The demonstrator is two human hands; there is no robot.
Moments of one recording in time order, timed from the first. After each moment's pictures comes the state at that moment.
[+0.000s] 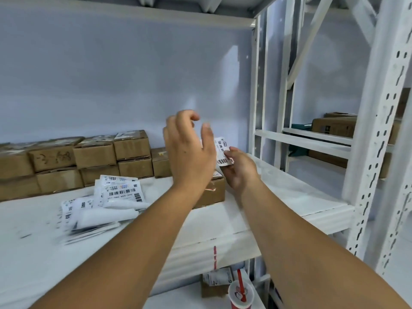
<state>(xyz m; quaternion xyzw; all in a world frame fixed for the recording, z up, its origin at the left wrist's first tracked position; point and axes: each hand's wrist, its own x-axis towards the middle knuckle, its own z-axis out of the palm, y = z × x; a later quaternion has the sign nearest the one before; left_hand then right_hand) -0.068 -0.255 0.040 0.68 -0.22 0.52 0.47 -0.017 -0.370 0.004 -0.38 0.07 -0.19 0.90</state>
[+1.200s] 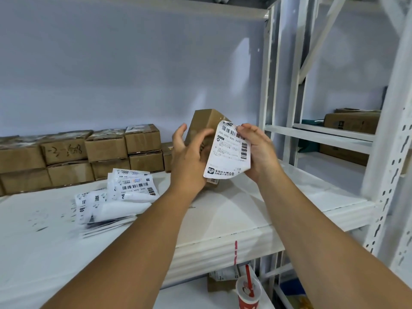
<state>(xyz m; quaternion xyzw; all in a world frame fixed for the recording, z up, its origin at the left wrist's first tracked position) -0.032 -0.215 0.005 0.77 -0.29 0.32 0.47 -0.043 -0.360 0.026 -0.41 -0.09 -0.22 0.88</state>
